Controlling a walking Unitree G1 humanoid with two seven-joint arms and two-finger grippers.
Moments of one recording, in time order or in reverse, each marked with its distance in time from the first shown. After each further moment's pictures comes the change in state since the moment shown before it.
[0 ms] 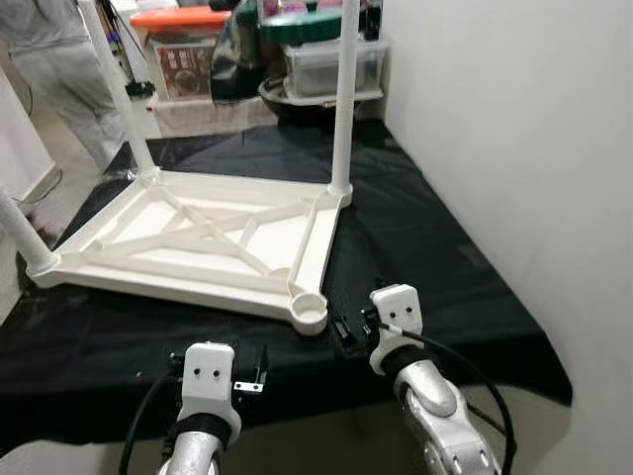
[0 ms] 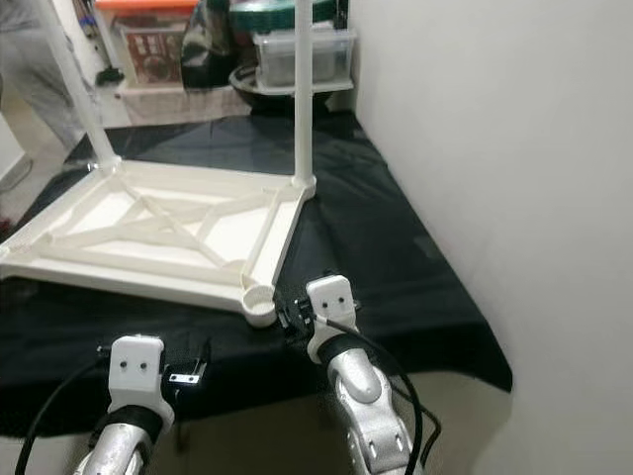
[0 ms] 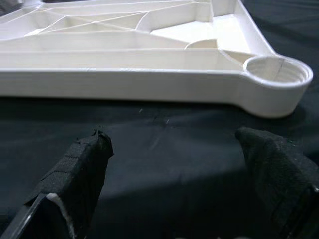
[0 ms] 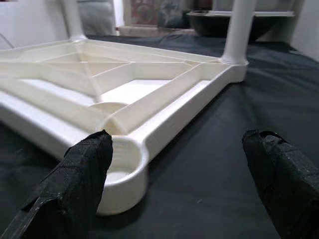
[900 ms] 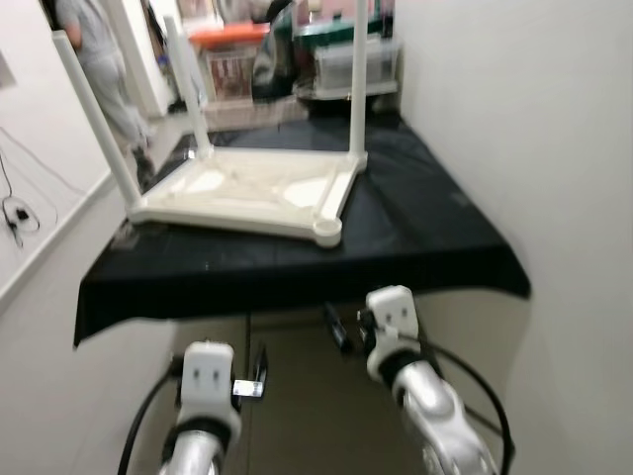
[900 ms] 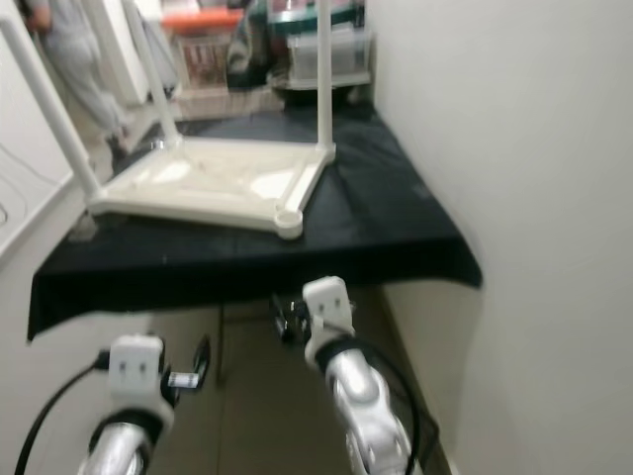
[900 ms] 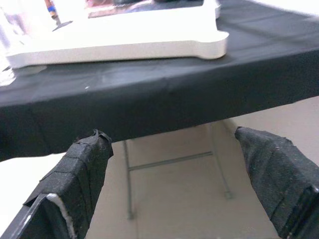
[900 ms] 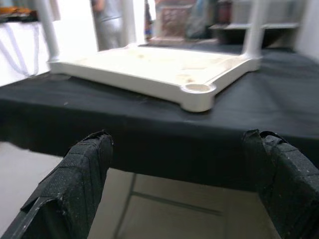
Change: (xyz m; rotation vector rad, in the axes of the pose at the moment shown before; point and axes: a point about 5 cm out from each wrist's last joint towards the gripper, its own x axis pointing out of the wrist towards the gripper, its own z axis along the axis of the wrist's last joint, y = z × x) left arm -0.002 0.000 0.002 -0.002 -0.009 0.000; right arm 0.000 0.001 -0.004 0.006 0.024 0.003
